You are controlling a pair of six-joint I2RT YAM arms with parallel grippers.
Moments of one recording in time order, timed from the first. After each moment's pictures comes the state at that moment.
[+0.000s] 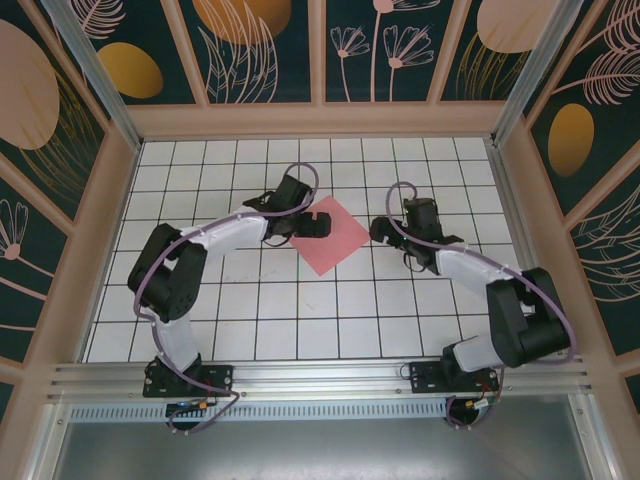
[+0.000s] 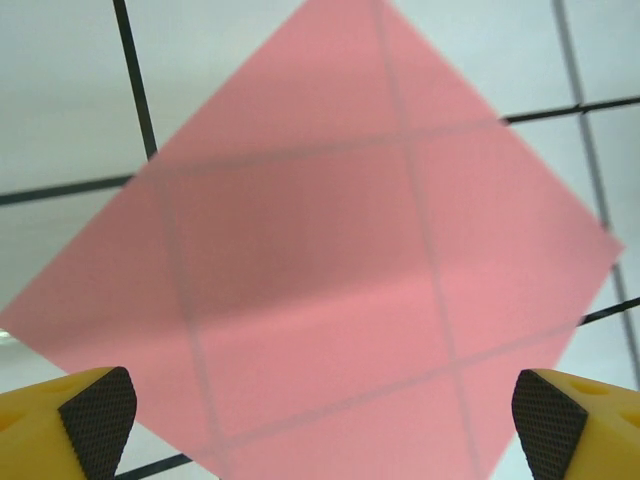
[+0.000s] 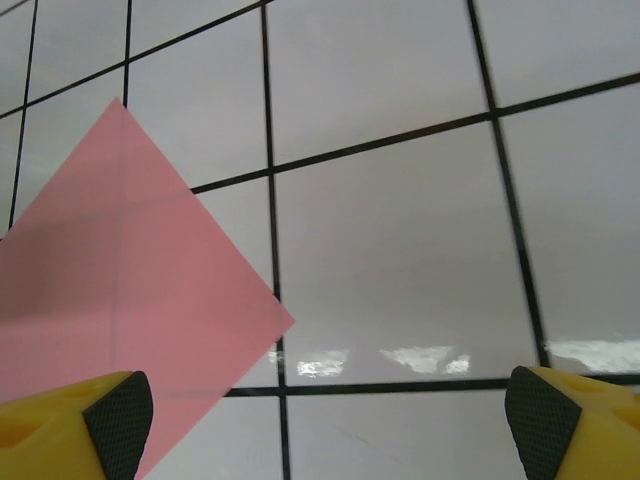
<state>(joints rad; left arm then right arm) -0.61 1.84 1.25 -0.36 0.04 -0.51 0.35 1.45 0.71 -0.05 -0.05 0.51</state>
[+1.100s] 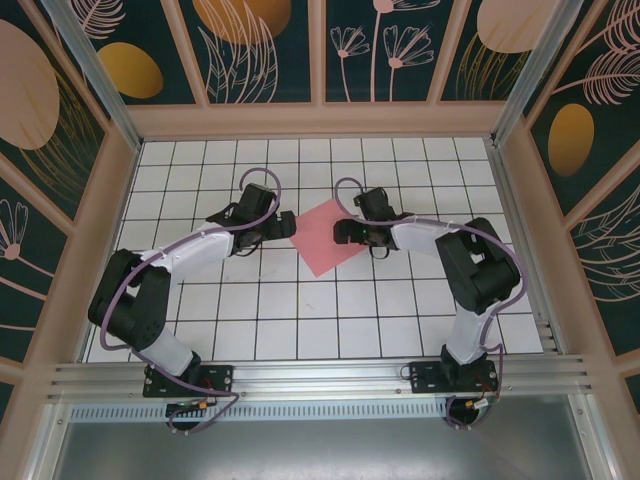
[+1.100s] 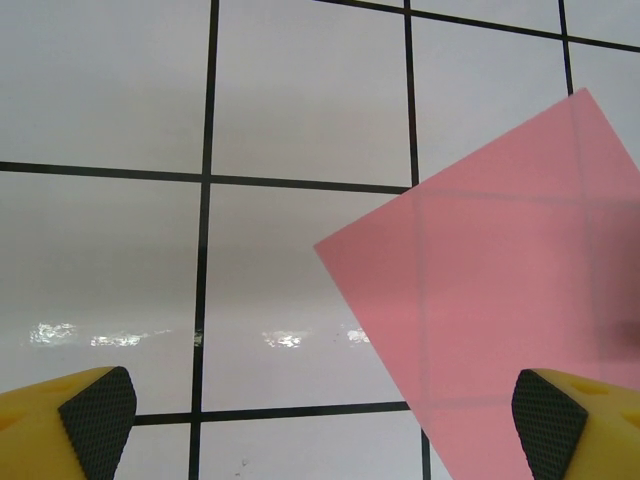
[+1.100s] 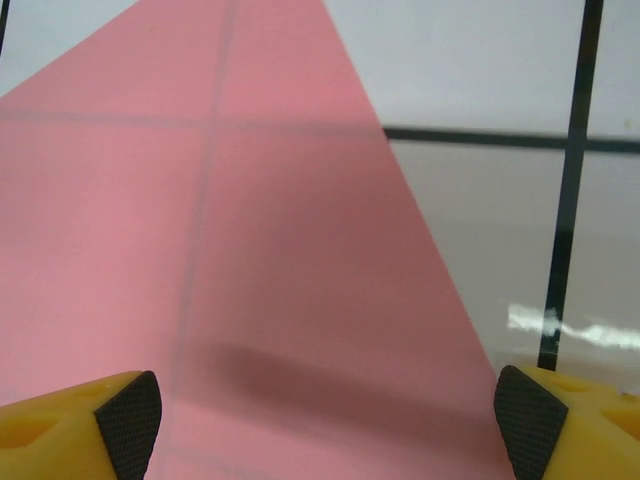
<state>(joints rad) -0.50 1.61 0.99 -0.29 -0.11 -0.56 0.52 1.81 0.98 -0.13 -0.07 0.41</state>
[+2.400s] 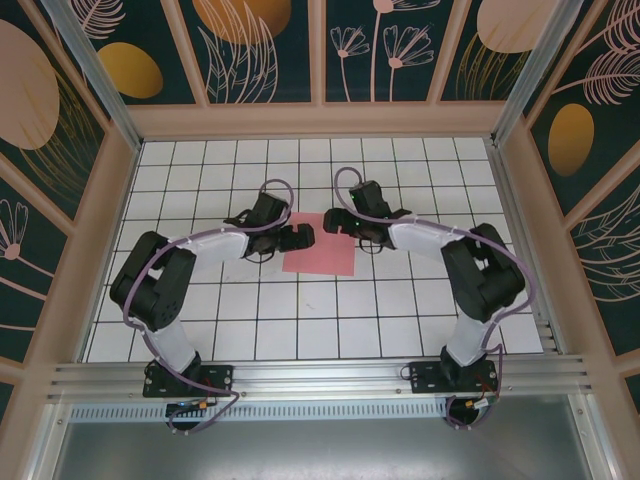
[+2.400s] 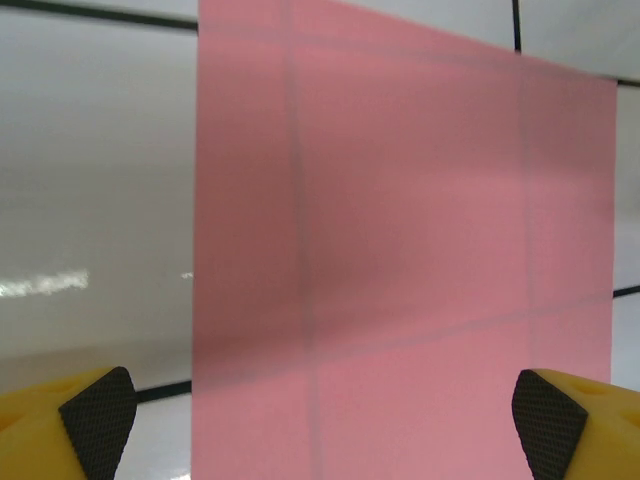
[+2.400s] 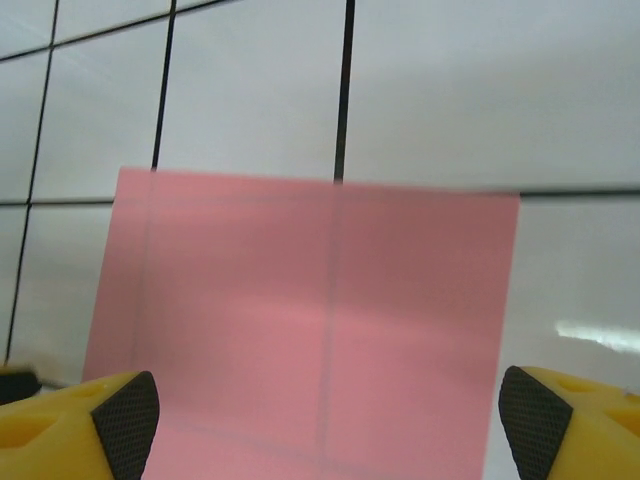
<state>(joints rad) -0.54 1.76 0.96 -0.17 0.16 -0.63 0.57 1.80 1.08 -0.13 -0.04 0.57</state>
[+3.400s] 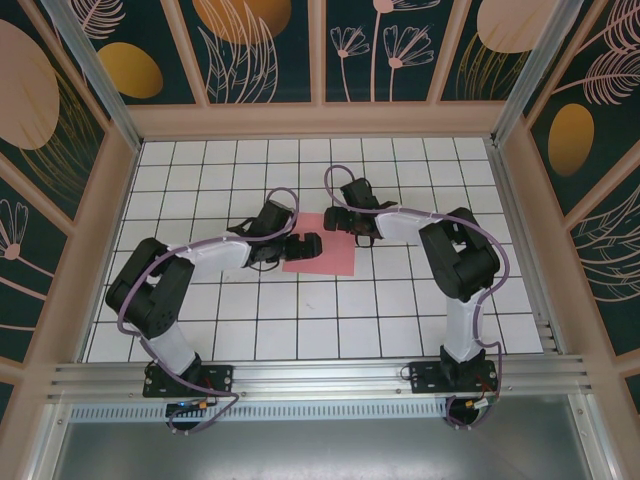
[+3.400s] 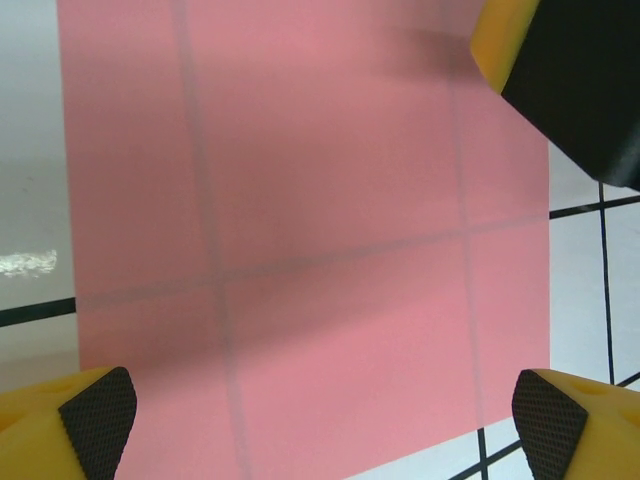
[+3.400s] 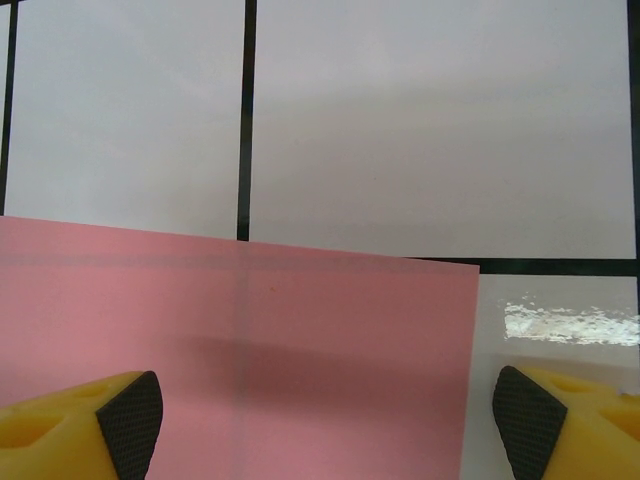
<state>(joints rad) -0.60 1.71 0.92 -0.14 0.21 -0.66 0.56 1.96 1.19 -0.18 0.04 0.55</state>
